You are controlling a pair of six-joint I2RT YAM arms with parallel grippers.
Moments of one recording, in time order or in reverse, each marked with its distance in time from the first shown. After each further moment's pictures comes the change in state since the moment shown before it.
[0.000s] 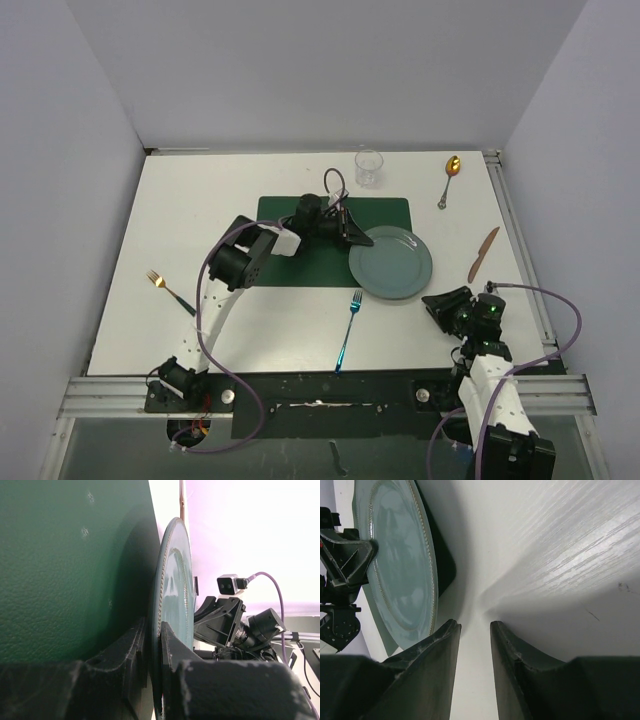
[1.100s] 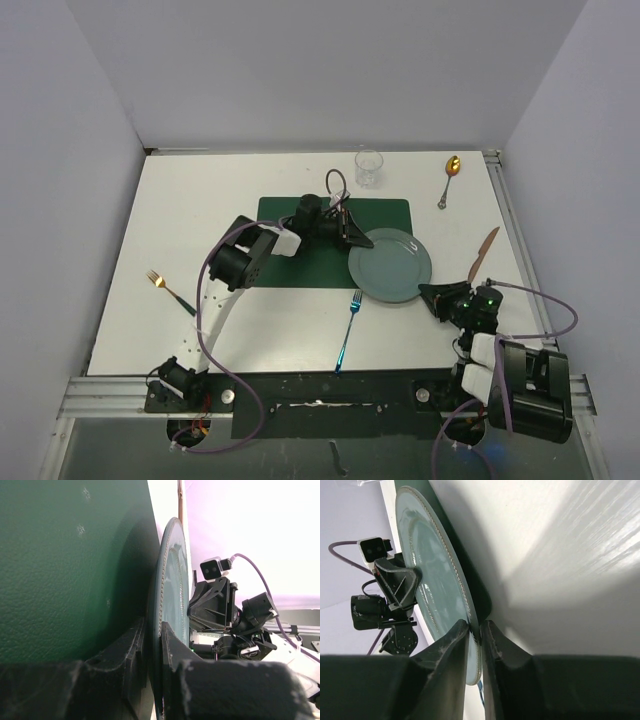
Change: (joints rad) left arm -0.002 0.002 0.000 0.003 0.031 -0.003; right arm 0.000 0.461 -0.029 0.609 -0.087 0.306
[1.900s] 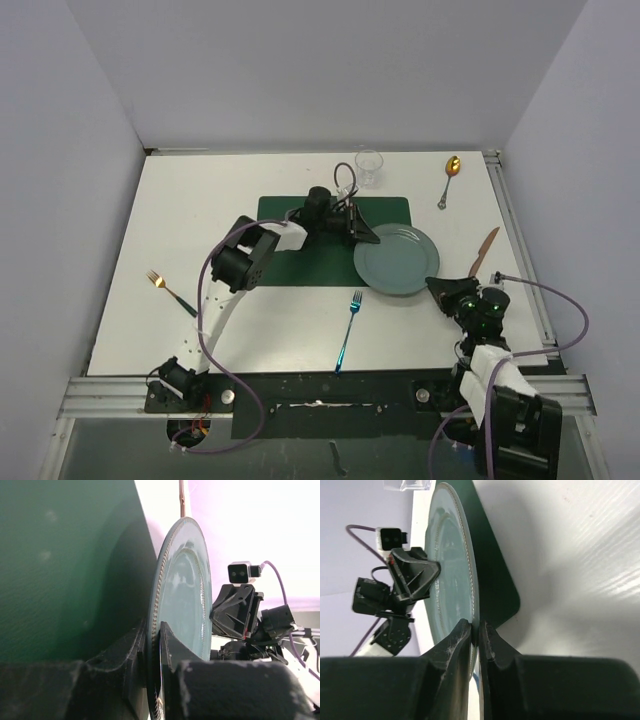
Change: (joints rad) left arm -0.020 0.000 0.097 -0.154 -0.021 0.085; right arm -0.012 -0.179 -0.001 -0.029 0.000 -0.065
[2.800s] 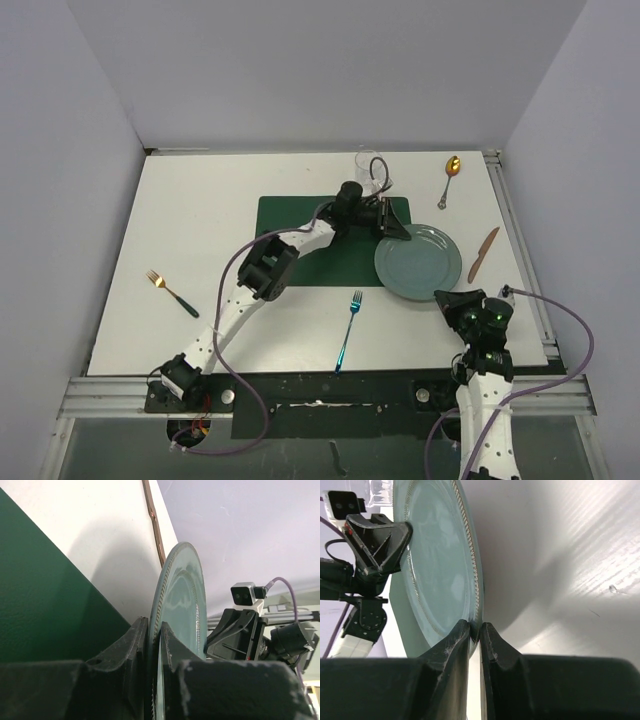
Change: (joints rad) left arm -0.106 0.265 0.587 -0.204 0.018 0.029; right arm -0.006 -0.551 0.058 -0.714 0.154 -0.111
